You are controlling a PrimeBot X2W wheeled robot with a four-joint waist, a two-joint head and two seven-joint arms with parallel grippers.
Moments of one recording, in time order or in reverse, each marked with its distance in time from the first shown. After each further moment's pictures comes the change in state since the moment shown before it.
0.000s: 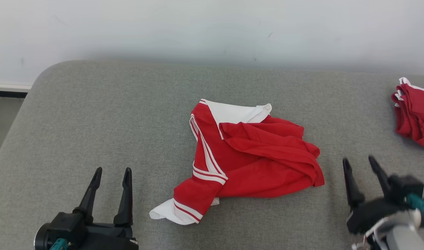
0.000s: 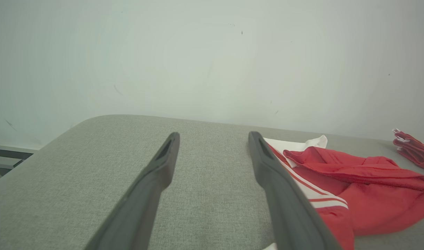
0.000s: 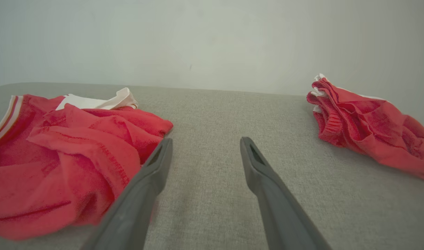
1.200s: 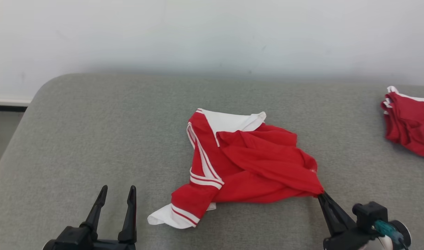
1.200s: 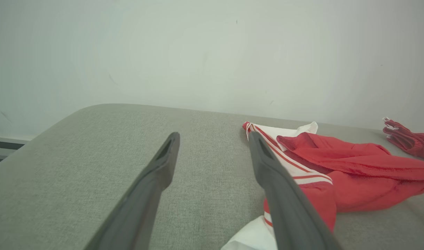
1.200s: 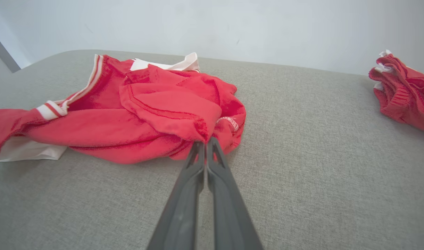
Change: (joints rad) left arm 0.061 0.002 -0.016 0.023 0.002 0.000 0.000; right arm 0.231 0.030 0.112 -0.245 -0.006 0.000 0.155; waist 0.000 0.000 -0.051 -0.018
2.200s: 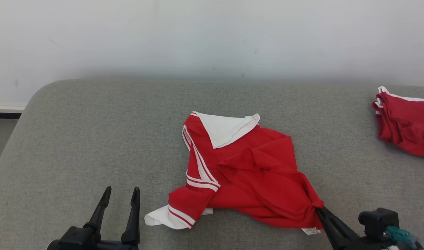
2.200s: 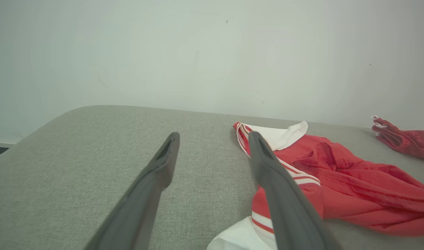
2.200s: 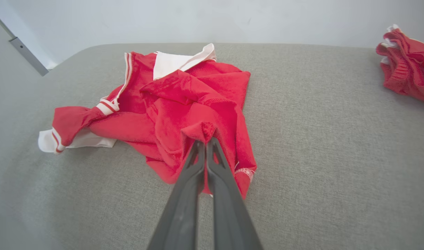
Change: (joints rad) left arm -0.001 0.000 -0.015 0.008 -0.004 0.000 0.000; right arm 0.277 0.026 -0.085 -0.519 0.062 0.000 0.392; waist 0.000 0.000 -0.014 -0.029
